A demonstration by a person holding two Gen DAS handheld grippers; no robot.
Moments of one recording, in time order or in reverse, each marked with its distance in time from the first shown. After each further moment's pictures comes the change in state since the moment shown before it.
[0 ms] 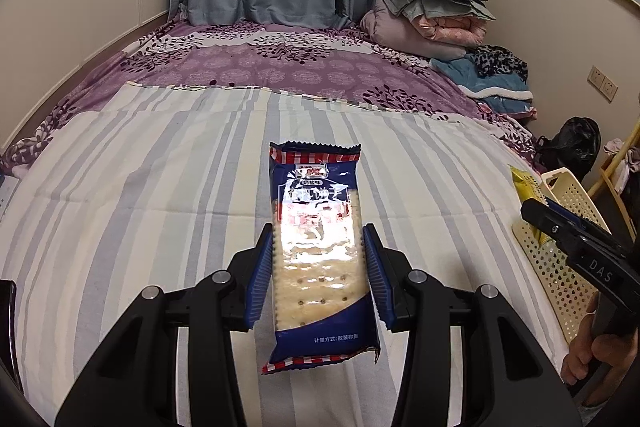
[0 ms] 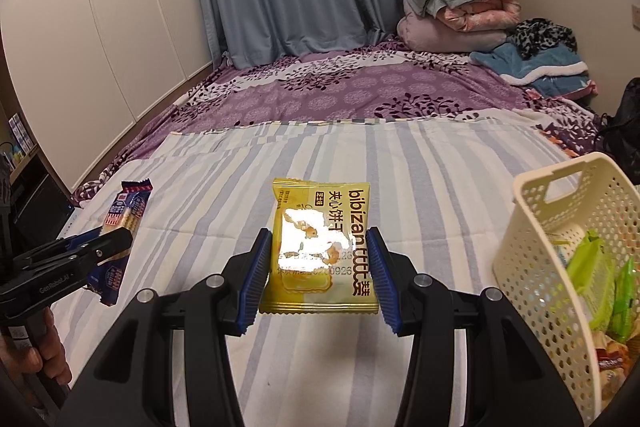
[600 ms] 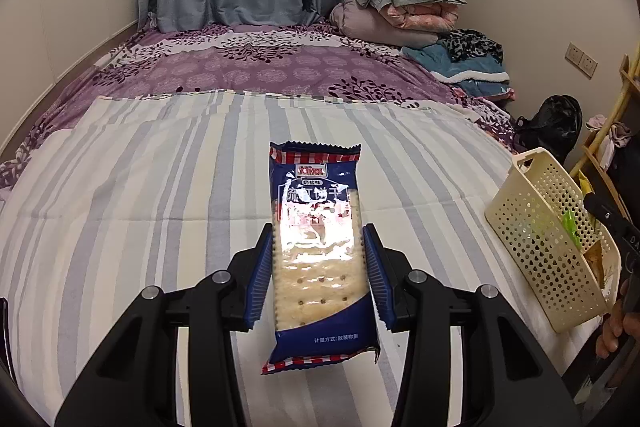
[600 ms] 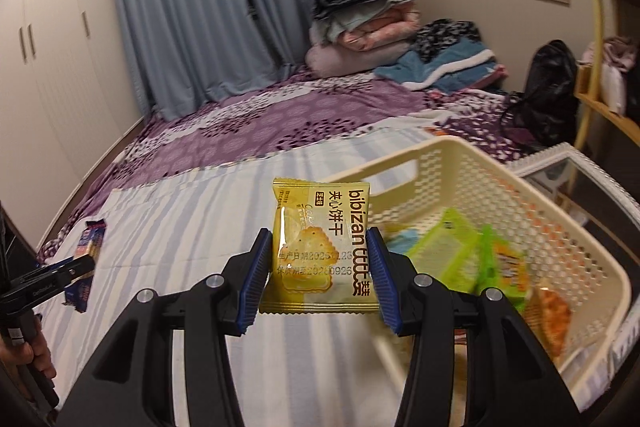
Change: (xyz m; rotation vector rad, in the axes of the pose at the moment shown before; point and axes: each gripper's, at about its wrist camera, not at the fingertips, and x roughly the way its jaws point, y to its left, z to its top) left arm 0.003 -0.045 0.000 0.077 0.016 -0.057; right arm -0.092 -0.119 -0.023 0.186 -0.127 -0.217
